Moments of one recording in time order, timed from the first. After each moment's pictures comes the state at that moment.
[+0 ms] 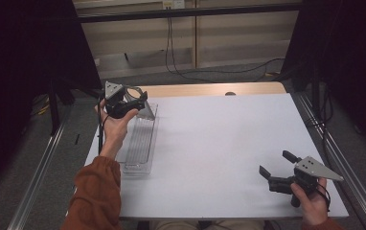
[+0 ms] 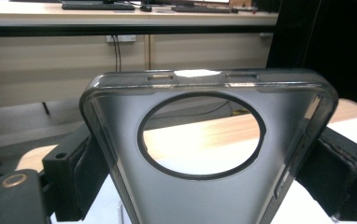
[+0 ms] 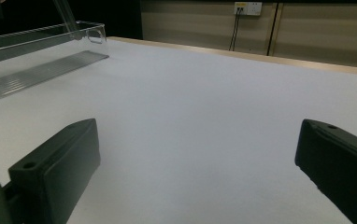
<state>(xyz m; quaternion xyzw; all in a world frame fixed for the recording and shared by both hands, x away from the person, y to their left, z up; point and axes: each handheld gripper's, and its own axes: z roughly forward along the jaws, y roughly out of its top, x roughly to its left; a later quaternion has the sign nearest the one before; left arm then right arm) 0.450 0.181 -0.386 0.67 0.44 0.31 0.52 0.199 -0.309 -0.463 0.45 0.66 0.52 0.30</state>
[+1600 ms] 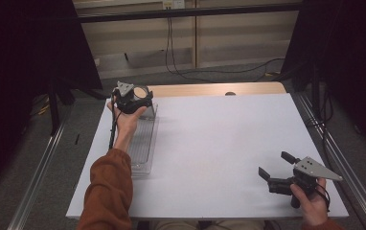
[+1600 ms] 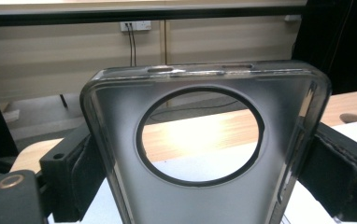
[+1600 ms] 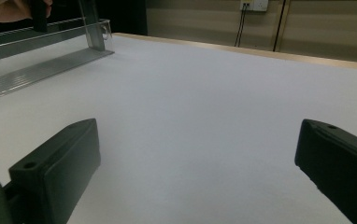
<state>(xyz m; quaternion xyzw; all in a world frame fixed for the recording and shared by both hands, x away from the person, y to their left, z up) 0.494 0.162 -0.424 0.67 0.45 0.34 0.49 0.199 -0.308 -0.464 0.45 0.67 0.52 0.30</state>
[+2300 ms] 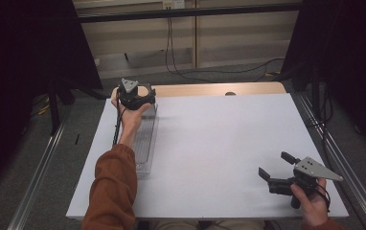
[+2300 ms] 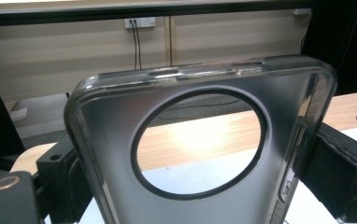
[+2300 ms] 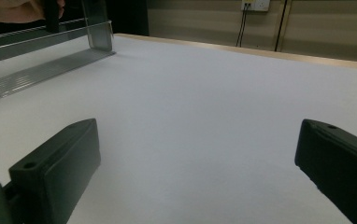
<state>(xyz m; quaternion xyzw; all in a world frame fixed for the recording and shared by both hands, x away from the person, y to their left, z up) 0.510 0.152 -0.428 0.66 0.46 0.34 0.48 0.198 -0.309 -0.464 0.45 0.67 0.52 0.29</state>
